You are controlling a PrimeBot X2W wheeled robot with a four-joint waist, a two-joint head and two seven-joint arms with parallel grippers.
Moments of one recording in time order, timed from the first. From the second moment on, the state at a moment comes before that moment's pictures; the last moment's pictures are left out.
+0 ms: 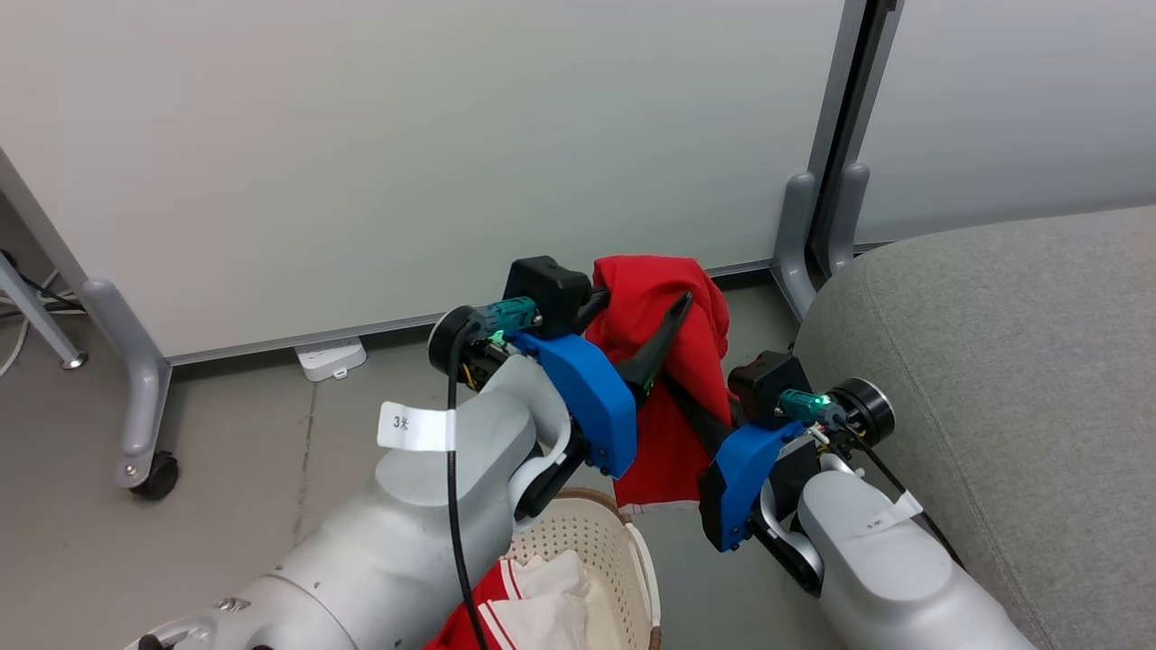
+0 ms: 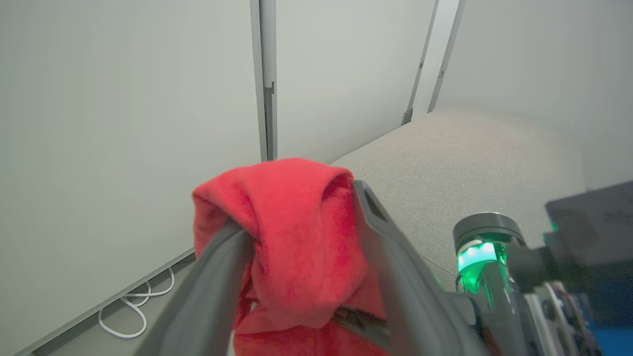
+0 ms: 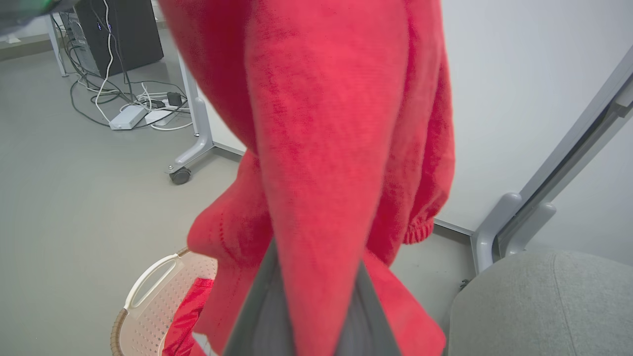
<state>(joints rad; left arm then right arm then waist) -0.92 0.05 -1.24 0.84 -1.10 -0.12 -0.24 -0.64 -0.05 0.56 0.88 0.25 0.13 -0.18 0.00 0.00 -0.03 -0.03</state>
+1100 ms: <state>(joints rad) -0.20 0.16 -0.42 0.41 -0.41 -0.11 -0.26 -0.58 -0.08 0.42 0.77 0.18 0.13 -0.18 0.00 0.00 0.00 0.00</state>
